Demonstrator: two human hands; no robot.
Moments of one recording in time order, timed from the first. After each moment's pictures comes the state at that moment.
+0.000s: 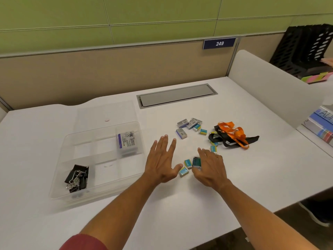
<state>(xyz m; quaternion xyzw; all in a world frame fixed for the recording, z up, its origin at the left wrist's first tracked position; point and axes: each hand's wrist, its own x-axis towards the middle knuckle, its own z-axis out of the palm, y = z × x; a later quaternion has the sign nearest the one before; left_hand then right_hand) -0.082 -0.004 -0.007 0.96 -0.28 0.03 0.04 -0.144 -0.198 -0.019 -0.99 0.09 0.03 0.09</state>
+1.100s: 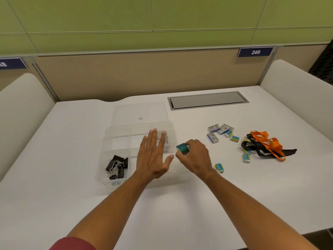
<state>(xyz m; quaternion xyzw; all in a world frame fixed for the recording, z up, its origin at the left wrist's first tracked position) -0.072 0.138 0.009 0.98 -0.16 0.12 0.07 -0.092 -0.034 0.028 -0.95 0.05 -0.13 0.29</state>
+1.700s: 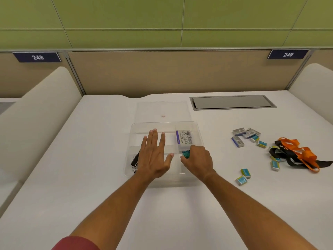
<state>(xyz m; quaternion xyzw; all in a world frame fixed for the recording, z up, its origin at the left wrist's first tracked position) -0.069 0.215 0.000 0.99 -0.09 0.10 0.08 -0.077 0.040 0.009 -0.98 0.03 -0.04 0.21</state>
